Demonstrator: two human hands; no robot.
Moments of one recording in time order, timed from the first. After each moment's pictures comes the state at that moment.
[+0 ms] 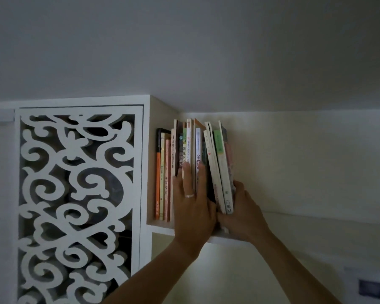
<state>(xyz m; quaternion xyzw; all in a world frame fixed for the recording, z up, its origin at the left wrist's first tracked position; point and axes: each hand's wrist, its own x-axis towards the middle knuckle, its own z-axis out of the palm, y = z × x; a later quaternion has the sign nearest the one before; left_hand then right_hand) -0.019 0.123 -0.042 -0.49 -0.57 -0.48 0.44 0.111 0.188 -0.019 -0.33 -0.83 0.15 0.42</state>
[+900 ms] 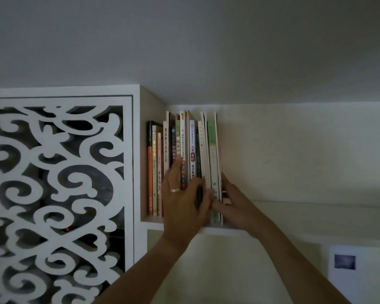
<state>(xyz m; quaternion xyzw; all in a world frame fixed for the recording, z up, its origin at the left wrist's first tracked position) -0.031 0.104 -0.039 -0.56 -0.48 -0.57 0.36 0.123 0.162 -0.013 -0.19 -0.85 0.29 0.40</state>
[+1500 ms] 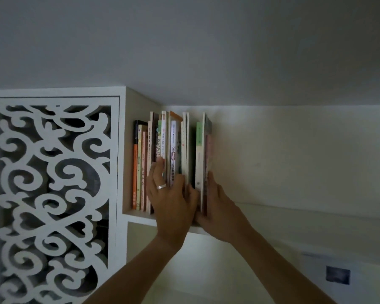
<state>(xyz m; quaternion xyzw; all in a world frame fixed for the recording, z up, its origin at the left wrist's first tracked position) 0.019 0.111 -0.038 -0.44 -0.57 -0.57 0.39 0.145 0.169 -0.023 -0.23 -0.88 0.09 0.40</state>
